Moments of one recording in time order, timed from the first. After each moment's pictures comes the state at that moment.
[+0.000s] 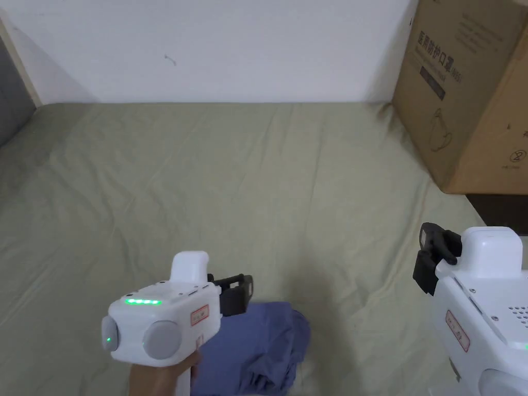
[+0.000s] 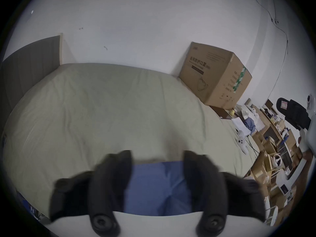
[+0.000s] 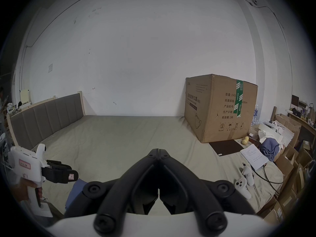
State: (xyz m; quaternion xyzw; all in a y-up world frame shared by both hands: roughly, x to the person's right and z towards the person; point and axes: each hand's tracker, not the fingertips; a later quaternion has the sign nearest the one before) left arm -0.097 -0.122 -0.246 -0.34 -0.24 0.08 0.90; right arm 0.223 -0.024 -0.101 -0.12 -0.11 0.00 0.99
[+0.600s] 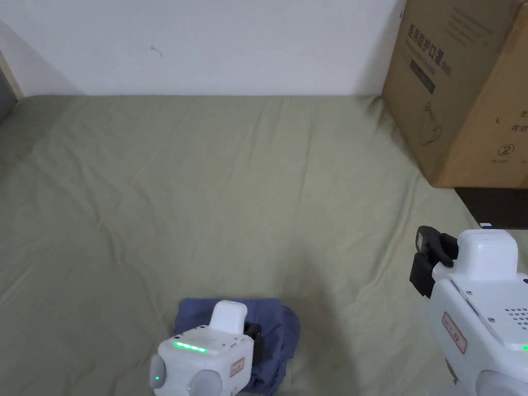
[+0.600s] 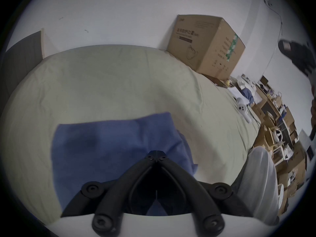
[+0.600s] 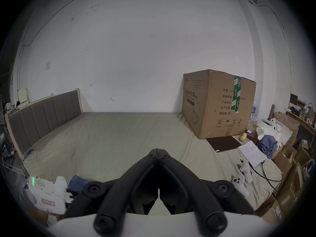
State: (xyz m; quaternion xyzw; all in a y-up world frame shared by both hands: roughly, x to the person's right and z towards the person) left arm -0.031 -0.214 -0.219 -0.41 -0.30 0.02 0.86; right arm 0.232 -0.032 -0.099 -0.14 -0.12 0.00 0.98
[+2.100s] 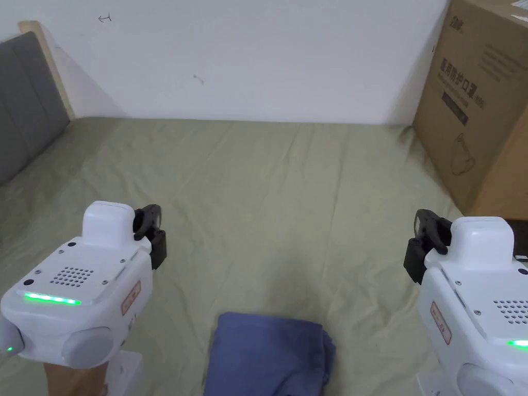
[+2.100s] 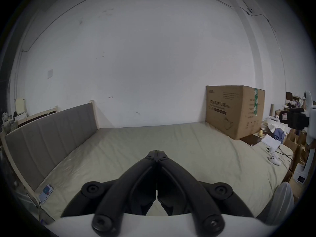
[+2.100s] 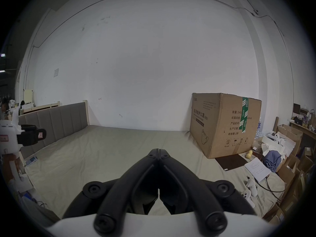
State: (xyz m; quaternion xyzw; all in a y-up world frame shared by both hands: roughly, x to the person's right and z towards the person) left arm -0.198 -0.008 -0.224 -0.10 -0.13 -0.02 0.99; right arm 0.168 0.008 -0.117 -0.07 -0.10 0.02 0.99
